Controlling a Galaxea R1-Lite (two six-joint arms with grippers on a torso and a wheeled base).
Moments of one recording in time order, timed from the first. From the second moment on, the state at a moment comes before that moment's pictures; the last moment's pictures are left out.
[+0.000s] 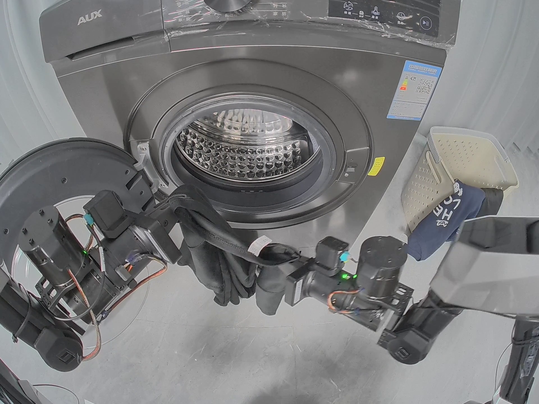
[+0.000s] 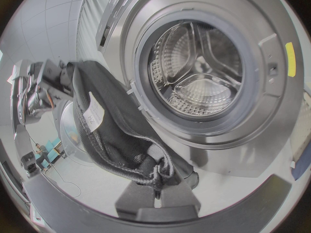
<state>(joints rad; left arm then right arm) -0.49 1.68 -0.35 -1.54 -0.09 -0.28 0.76 2.20 -0.74 -1.44 0.04 0.14</state>
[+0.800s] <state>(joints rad) -0.48 1.59 -0.35 -1.54 -0.10 -0.22 0.61 1.74 -0.61 -1.45 -0.04 0.15</state>
